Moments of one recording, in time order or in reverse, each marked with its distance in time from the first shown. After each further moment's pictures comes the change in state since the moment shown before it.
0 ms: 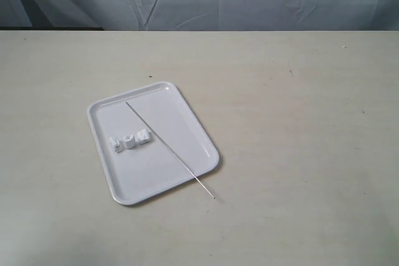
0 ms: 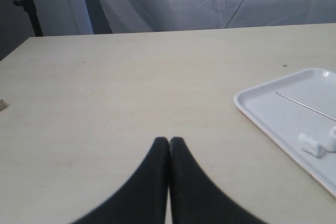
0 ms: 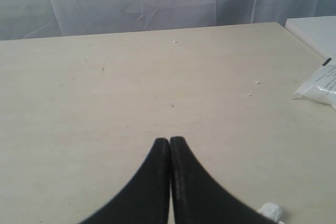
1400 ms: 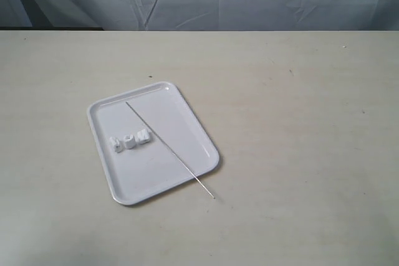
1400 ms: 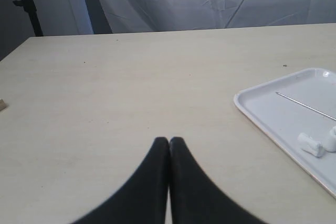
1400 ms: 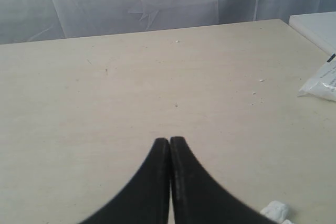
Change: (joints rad) left arm 0.000 0.000 0.000 0.000 0.000 0.000; right arm 0.000 0.000 0.000 0.025 0.000 0.000
